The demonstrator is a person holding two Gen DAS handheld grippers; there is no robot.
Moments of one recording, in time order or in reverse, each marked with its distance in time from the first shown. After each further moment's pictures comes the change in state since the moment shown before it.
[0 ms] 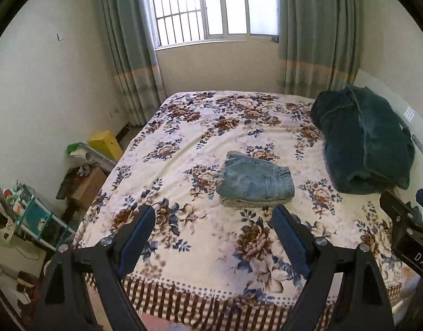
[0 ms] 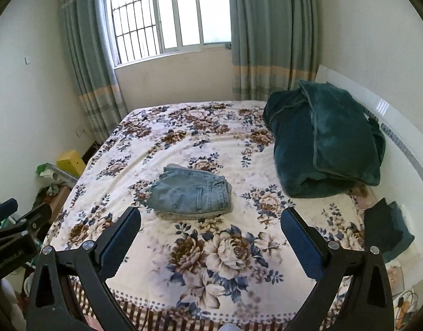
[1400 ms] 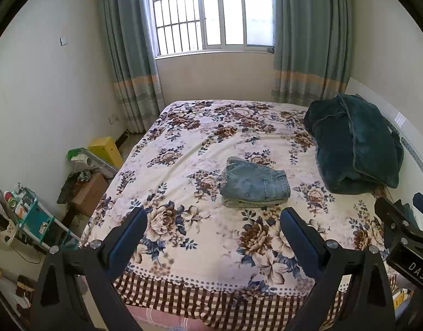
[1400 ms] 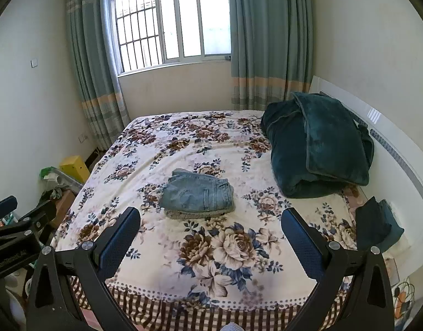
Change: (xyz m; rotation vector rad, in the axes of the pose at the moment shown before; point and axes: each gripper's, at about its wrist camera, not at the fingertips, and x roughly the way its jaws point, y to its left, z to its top) left arm -0.052 0.039 -0.016 0.007 -0.050 -0.025; right arm -0.076 0.034 -0.006 -0.002 -0.018 -0.004
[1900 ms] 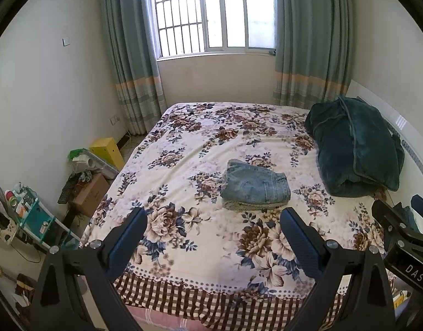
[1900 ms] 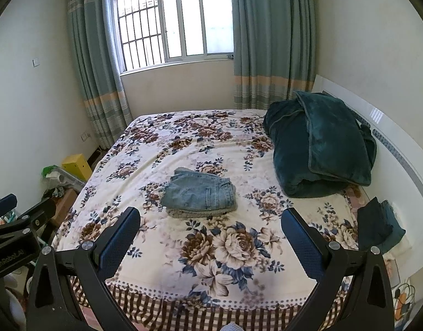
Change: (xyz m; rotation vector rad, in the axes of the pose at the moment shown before) left arm -0.001 0.001 0.004 0.000 -0.006 -0.006; right arm 0.000 0.002 -0.002 -0.001 0.002 0.005
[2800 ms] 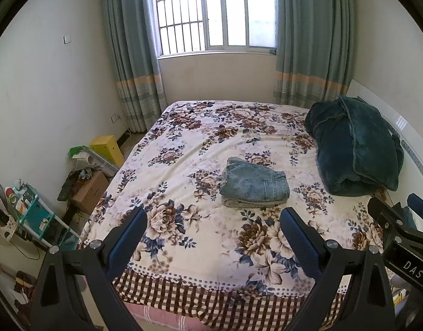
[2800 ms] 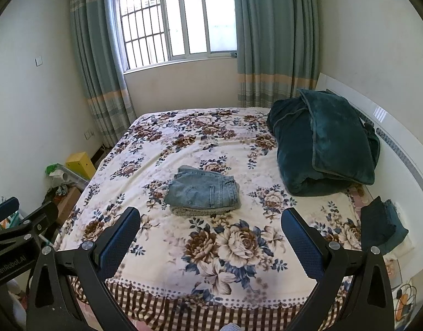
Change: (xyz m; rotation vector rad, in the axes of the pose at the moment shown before) left arm -0.007 -0.001 -0.007 -0.014 0.002 0.004; right arm 0.003 0.008 0.000 -0.007 0.011 0.020
